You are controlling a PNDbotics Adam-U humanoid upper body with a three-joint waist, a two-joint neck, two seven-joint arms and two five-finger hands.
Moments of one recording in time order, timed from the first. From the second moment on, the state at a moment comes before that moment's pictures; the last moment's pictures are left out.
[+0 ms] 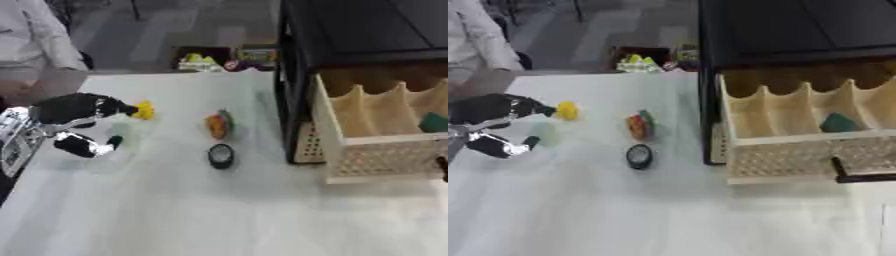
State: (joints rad) left arm -0.85 0.72 -0.12 -0.95 -0.98 -0.80 -0.16; right arm -0.62 -0.69 -0.06 -1.99 0.27 0.09 -0.76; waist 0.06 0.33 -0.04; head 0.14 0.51
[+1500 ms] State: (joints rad) left arm -0.85 0.74 -0.05 -0.87 -1.07 -0.78 -0.21; right arm -0.60 -0.68 -0.07 -1.99 0.25 0.08 -0.79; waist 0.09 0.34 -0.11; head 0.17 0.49
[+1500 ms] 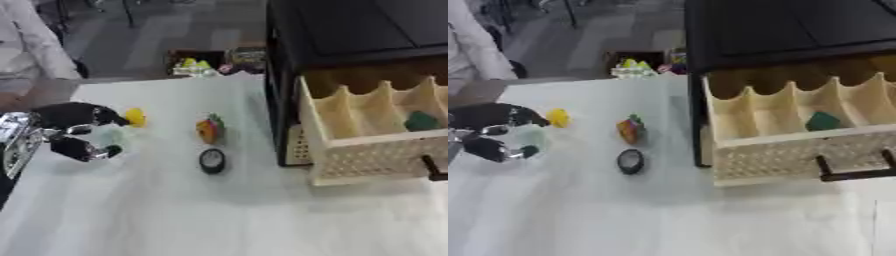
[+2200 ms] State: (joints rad) left arm -0.85 0.75 -0.03 -0.82 -1.07 -0.76 -0.20; right arm -0.59 -0.68 -0.08 -1.99 0.24 0.08 -0.80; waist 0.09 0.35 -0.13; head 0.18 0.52
